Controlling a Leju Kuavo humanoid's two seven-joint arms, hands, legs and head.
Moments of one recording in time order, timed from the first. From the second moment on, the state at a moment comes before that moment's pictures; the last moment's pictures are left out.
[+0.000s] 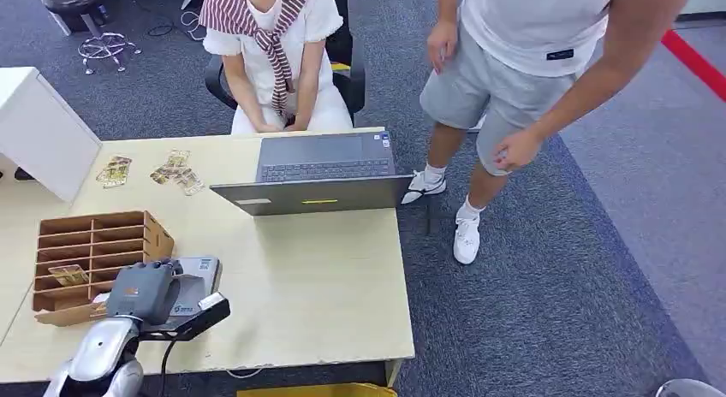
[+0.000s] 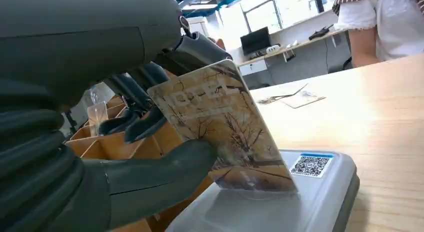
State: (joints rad) left arm -0.16 0.26 -0.29 -1.24 -1.31 0.06 0.03; right arm -0.09 0.12 -1.08 -0.22 1.32 -0.10 0.09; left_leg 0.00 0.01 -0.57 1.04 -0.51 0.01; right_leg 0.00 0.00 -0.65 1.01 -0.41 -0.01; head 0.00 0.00
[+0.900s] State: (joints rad) left arm -0.13 0.18 -0.30 -1.44 -1.31 0.33 0.01; right arm -0.08 0.12 -1.08 -0.22 1.33 -0.11 0.08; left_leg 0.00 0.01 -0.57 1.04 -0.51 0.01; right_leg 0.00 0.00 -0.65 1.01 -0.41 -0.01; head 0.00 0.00
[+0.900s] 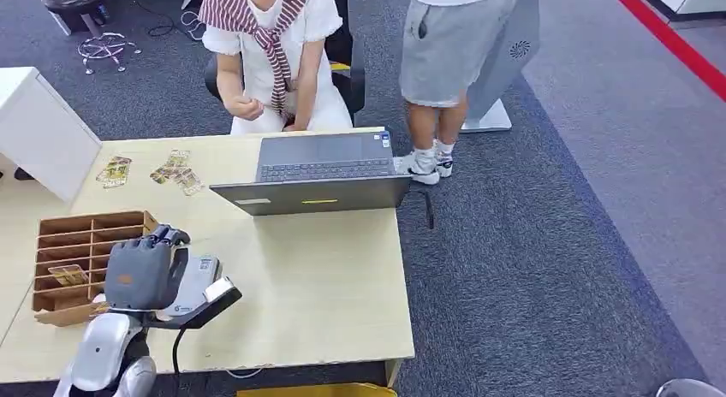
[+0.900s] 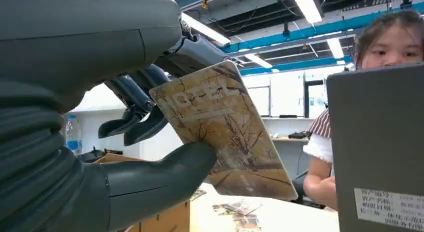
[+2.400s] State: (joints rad) left arm -0.57 0.17 -0.16 -1.19 -1.40 0.32 0.08; right arm -0.10 0.12 -1.00 -0.22 1.41 -0.09 0.10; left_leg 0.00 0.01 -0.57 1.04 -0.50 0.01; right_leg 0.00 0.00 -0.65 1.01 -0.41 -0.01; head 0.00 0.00
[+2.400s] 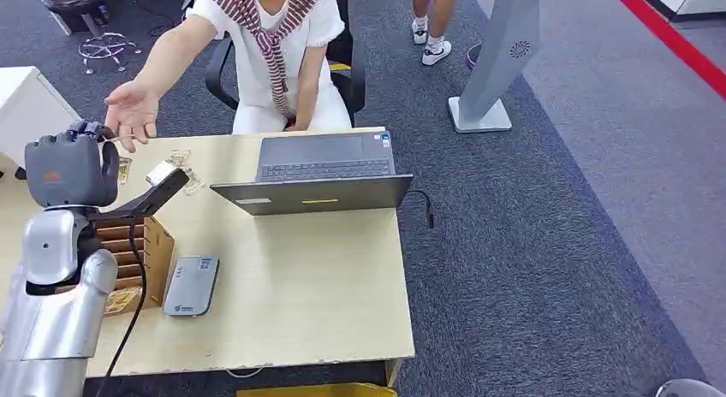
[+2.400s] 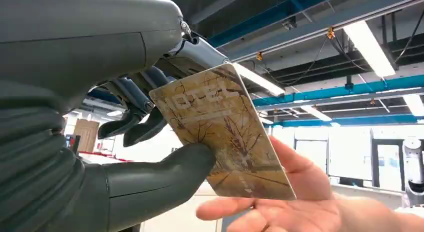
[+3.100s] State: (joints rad) left arm -0.64 0.16 -0.16 -1.12 -1.46 0.31 0.12; right arm -0.11 0.12 -0.97 -0.22 1.42 -0.09 0.11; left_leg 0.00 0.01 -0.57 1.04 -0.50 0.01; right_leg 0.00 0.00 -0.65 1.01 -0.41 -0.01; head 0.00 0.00
